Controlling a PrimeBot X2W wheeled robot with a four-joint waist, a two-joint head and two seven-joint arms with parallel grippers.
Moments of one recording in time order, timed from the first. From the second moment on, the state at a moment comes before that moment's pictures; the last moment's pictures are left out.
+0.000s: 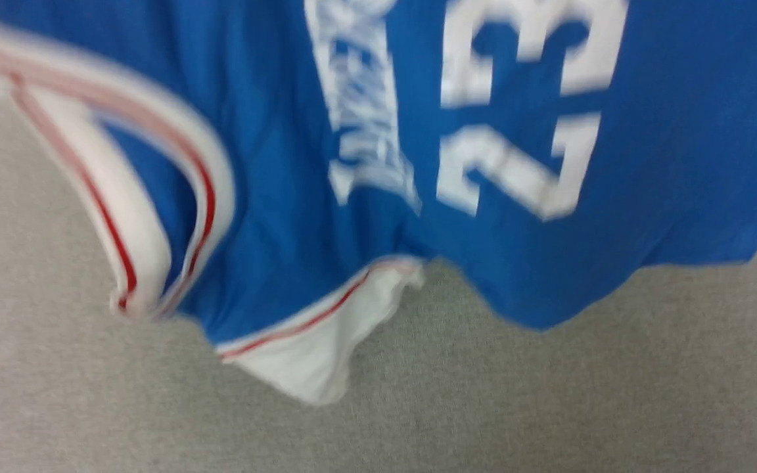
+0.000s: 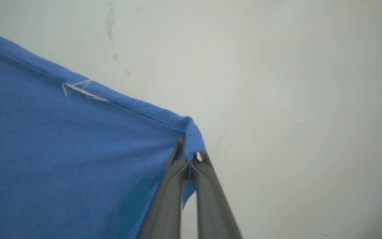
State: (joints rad) left arm -1.17 0.59 -0.14 -0.19 -0.55 0.00 0.16; right arm -1.02 -0.76 0.15 0.01 0.59 0.13 0.33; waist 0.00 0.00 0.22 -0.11
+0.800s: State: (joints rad) left arm -1.72 0.45 -0.32 0.66 -0.40 -0.10 -0.20; right arm -1.51 -0.53 0.34 0.69 0.49 0.13 -0.06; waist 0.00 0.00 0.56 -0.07
